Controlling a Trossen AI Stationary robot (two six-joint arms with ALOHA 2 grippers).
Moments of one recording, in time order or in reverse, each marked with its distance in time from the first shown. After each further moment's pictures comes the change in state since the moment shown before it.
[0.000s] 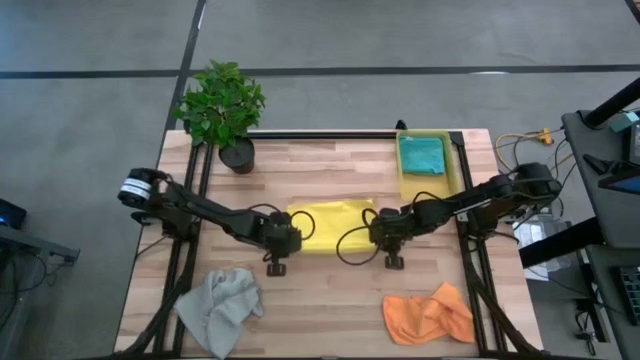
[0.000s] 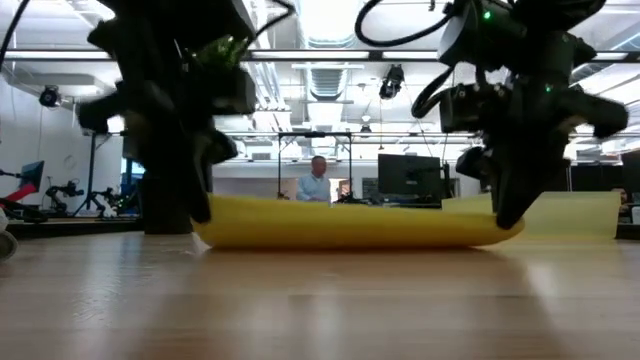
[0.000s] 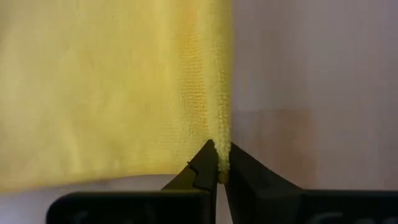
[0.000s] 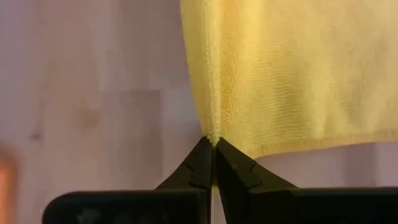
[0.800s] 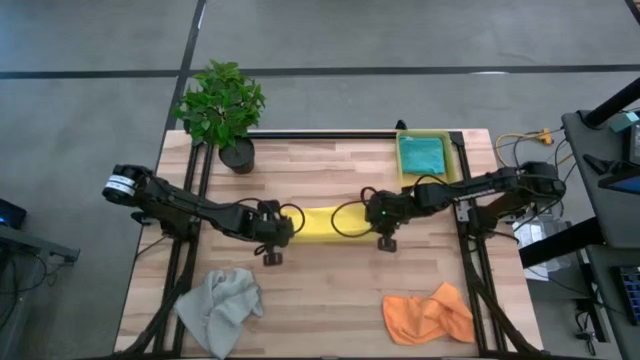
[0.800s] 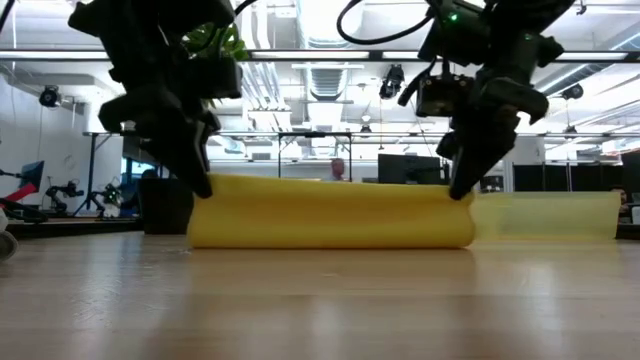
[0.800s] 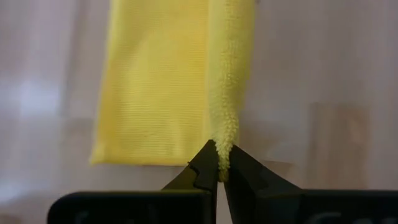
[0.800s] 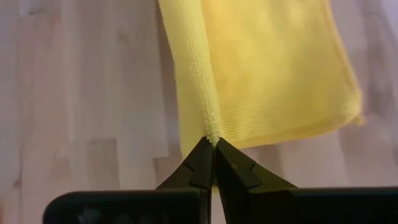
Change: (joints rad) left arm 0.009 -0.122 -0.032 -0.081 -0.230 -0.054; right arm -0.170 -0.048 0.058 -0.013 0.010 -0.064
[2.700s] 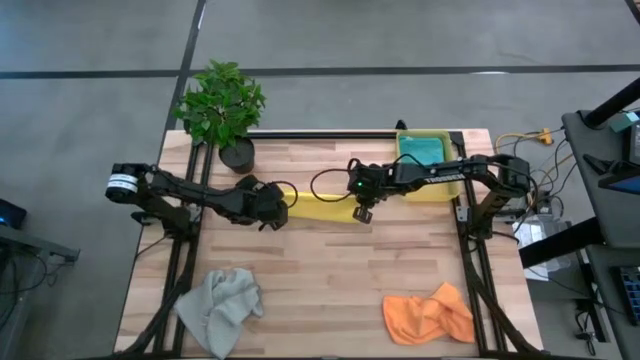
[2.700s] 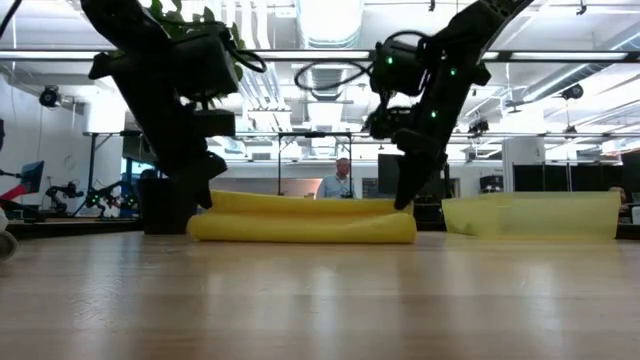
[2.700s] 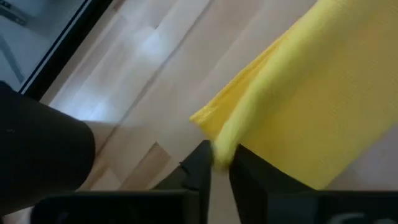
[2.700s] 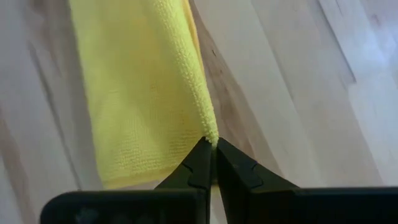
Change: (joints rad) left arm 0.224 0.003 -0.125 0.036 -0.383 -0.277; right arm -0.214 0.236 0.220 -0.025 0.149 -0.020
